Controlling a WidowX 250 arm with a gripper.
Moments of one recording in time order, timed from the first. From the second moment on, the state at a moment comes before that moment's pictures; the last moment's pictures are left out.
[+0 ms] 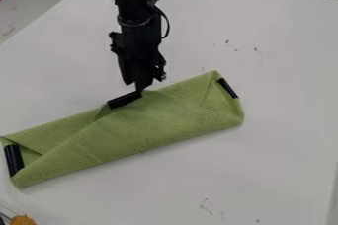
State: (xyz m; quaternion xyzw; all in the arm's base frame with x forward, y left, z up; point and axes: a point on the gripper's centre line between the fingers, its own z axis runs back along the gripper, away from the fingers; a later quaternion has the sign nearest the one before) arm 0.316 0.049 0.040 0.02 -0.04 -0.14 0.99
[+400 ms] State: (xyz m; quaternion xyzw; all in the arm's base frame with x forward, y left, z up) arm 0.323 0.055 0.059 0.04 -0.04 -0.14 0.99
